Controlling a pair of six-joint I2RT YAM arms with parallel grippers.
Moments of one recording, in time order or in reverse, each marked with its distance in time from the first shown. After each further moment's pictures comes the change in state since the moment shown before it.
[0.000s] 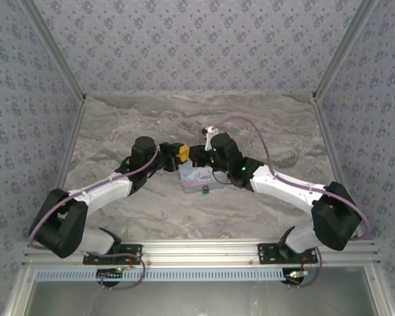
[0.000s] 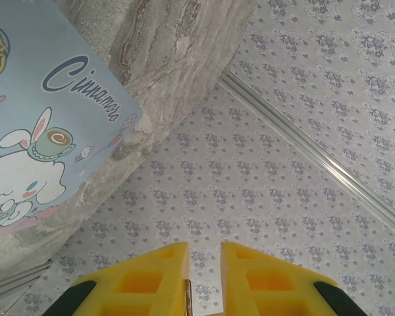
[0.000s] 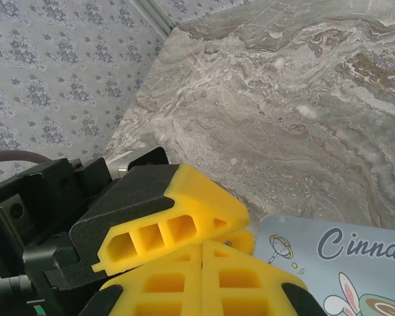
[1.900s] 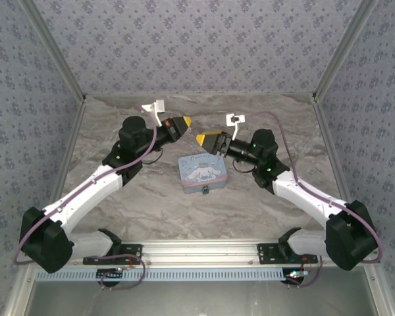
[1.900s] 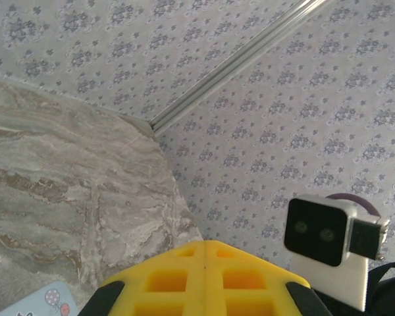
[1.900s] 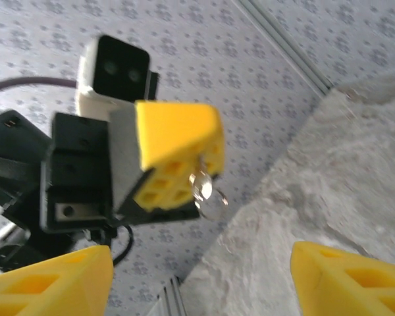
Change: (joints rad) left arm -0.048 -0.132 0.304 -0.157 -0.097 1.199; right arm -0.251 -0.175 -0.169 0.507 -0.552 0.208
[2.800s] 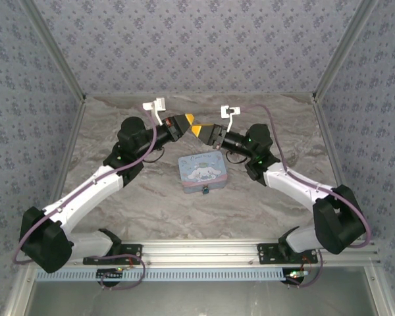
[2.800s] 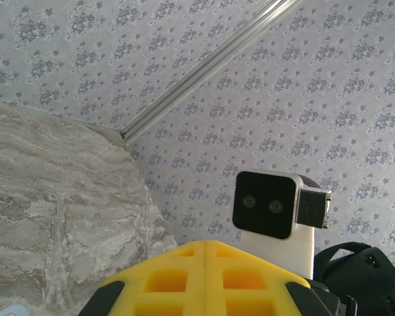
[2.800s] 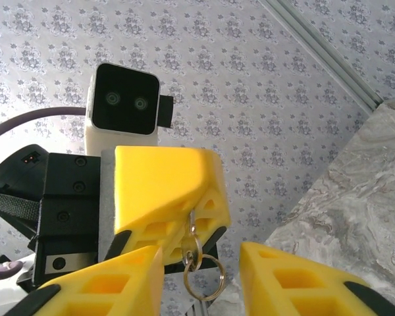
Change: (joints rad) left arm -0.017 0.000 0.000 0.087 0.023 -0.029; right arm 0.006 0.138 0.074 0.179 -0.045 0.102
